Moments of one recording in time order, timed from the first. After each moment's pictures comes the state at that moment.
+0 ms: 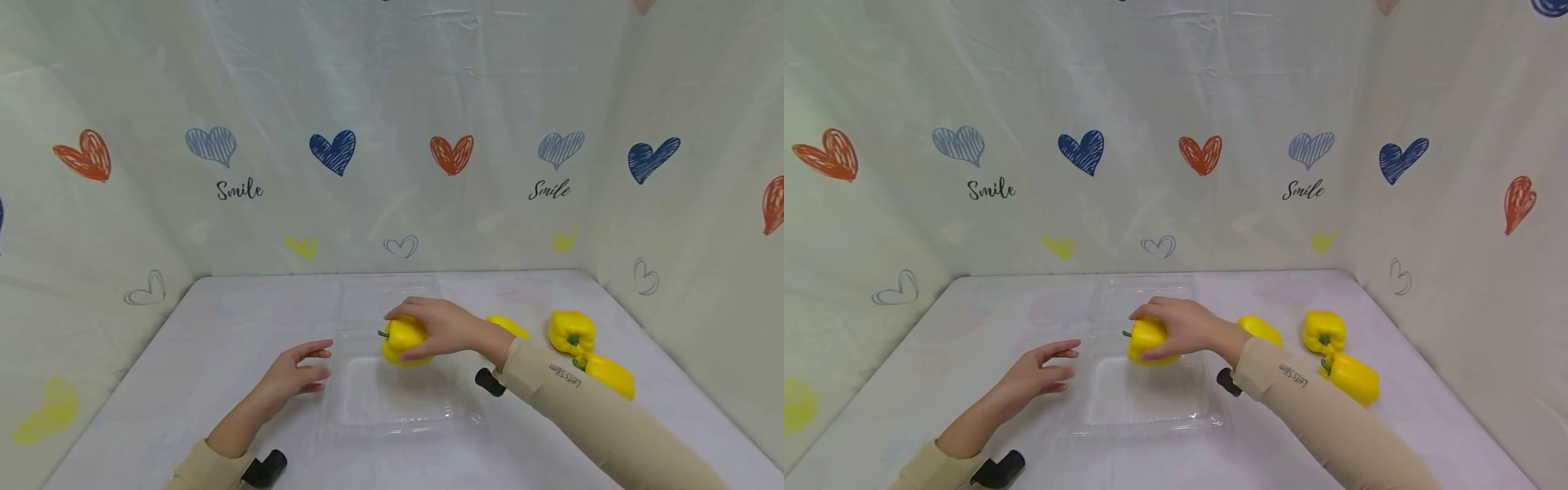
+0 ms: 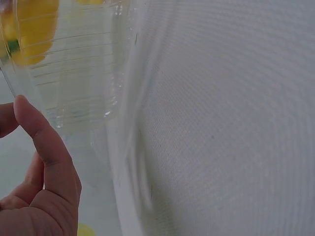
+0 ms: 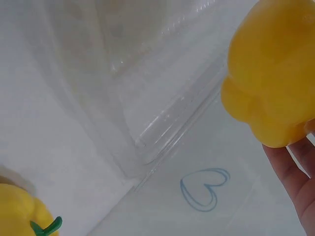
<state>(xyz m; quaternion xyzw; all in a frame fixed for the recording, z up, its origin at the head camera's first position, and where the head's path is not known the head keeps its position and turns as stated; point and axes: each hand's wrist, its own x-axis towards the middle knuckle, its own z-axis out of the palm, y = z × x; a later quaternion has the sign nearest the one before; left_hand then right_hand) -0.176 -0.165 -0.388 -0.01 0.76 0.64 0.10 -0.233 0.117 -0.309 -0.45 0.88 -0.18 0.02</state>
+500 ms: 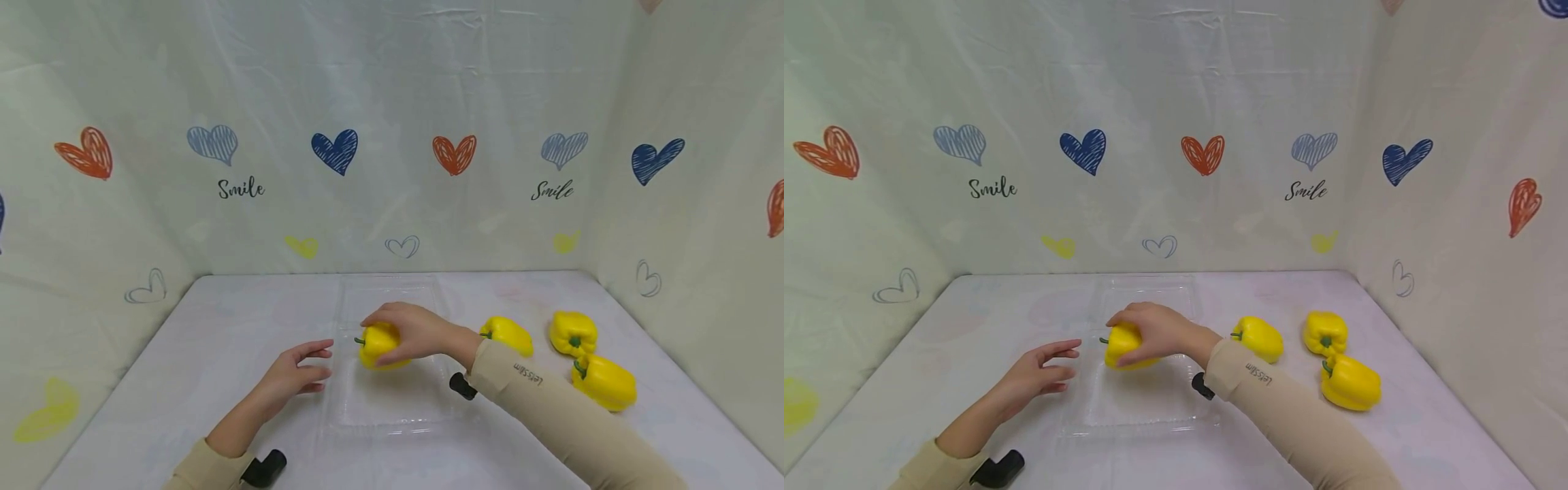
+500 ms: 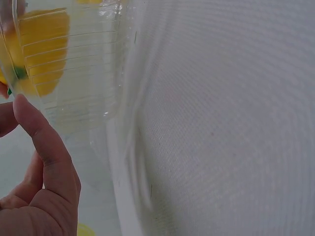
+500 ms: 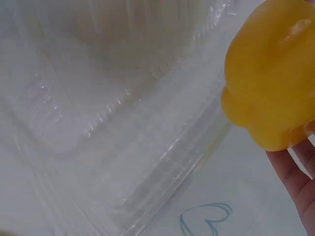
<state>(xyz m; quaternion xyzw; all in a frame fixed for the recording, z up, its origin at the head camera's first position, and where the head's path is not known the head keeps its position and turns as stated) -0.179 -0.161 -0.388 -0.05 0.78 0.62 0.10 -0.241 0.079 -0.326 -0.46 0.87 -0.19 0.05</state>
